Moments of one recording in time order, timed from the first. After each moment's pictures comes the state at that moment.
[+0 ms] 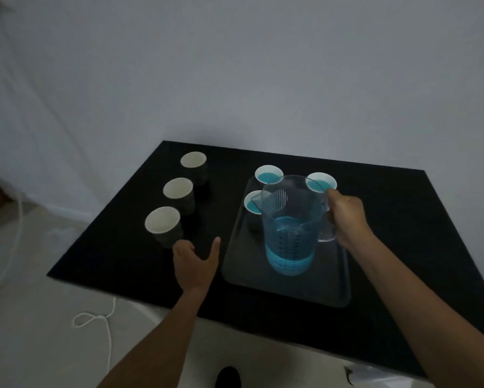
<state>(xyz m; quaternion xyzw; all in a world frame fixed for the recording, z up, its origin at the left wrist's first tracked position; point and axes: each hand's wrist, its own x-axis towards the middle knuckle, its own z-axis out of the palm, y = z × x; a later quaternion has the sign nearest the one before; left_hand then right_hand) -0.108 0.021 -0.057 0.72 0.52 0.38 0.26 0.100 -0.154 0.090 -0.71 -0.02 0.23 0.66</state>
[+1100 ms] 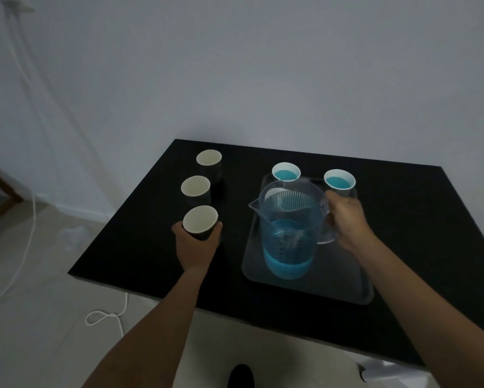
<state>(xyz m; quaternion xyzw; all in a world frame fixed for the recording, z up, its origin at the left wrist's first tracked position) -0.118 0.065 -0.024 0.63 0.55 0.37 0.40 0.068 -0.122 0.080 -0.71 -0.04 0.24 0.66</state>
